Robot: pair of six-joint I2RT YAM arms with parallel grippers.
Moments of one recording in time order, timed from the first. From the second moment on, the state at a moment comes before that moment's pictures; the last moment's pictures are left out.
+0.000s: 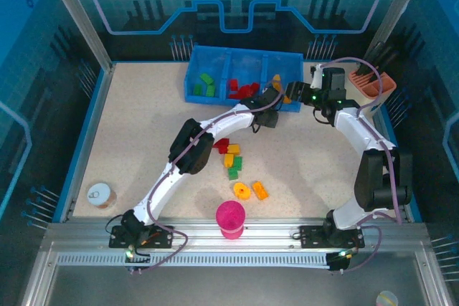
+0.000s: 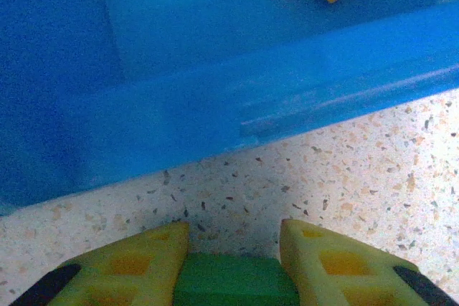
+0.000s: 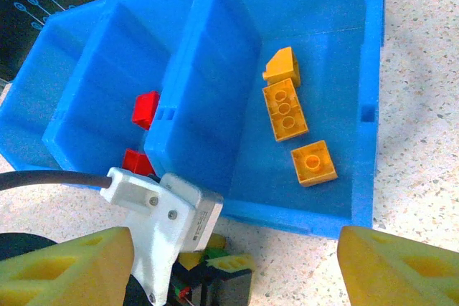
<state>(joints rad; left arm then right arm) -0.72 2.57 2.21 -0.62 -0.13 -0.40 0.06 1.57 1.14 -0.19 -0.30 0.33</state>
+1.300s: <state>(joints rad) -0.28 2.40 2.28 -0.50 -0.14 -0.26 0.11 1.63 1.14 -0.26 -0.34 0.19</state>
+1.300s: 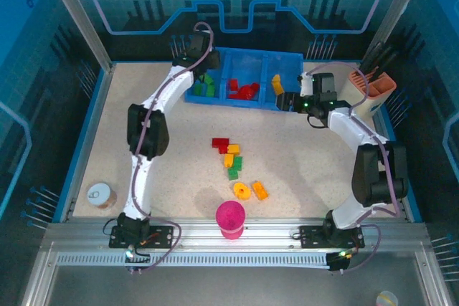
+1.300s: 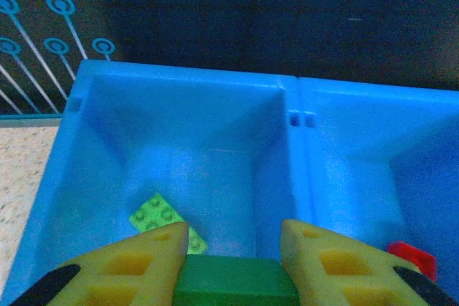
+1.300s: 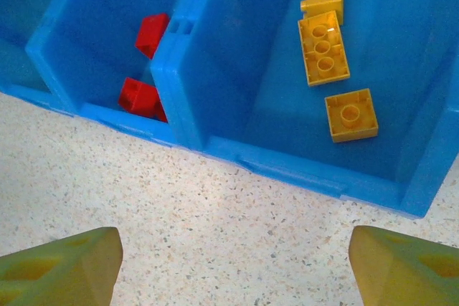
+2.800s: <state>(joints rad) -0.56 1.80 1.45 -0.78 -0.04 -0.46 0.16 1.67 1.22 -0.34 -0.32 0.03</state>
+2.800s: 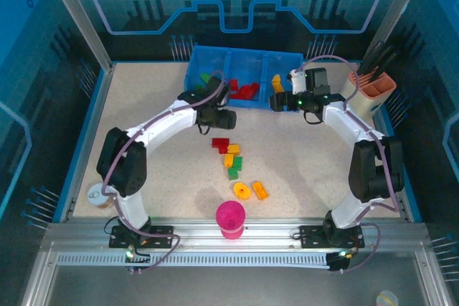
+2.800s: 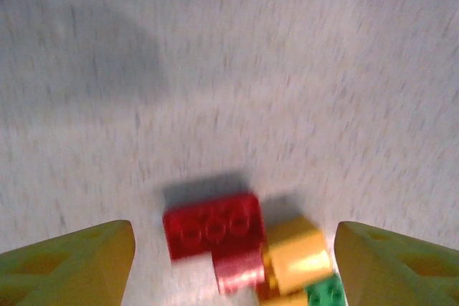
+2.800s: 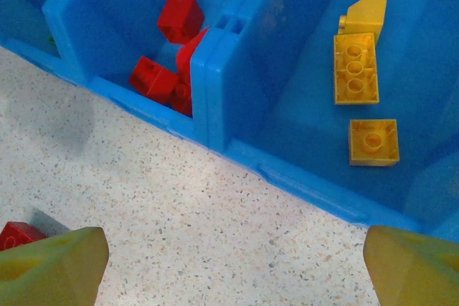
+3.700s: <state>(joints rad) -0.79 1.69 1.20 -0.85 0.06 -1.03 0.16 1.69 1.21 -0.33 -0.31 0.03</state>
